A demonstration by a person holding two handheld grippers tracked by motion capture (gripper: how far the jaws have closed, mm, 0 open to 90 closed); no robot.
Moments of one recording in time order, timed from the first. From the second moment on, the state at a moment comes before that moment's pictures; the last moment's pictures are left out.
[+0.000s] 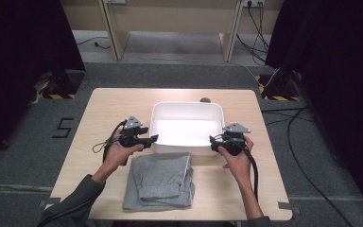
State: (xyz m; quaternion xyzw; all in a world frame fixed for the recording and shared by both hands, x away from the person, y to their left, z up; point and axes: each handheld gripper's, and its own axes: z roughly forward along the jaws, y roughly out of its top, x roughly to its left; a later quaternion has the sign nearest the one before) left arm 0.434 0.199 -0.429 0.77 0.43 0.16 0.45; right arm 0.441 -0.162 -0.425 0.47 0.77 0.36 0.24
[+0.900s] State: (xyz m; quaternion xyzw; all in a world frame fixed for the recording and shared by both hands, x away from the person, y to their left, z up) left arm 0.325 0.247 -0.476 0.76 0.48 0.10 0.43; right arm 0.356 -0.118 -0.450 0.39 0.82 0.40 0.14
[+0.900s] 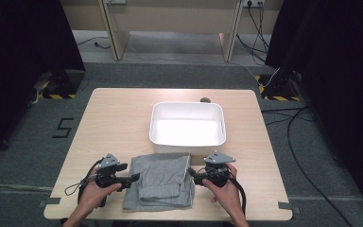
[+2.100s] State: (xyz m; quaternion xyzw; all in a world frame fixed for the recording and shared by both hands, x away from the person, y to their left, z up) left arm 0.286 0.201 -0.490 0.81 0.42 0.12 0.39; right arm 0.328 -0.096 -0.484 0.36 0.85 0.37 0.08
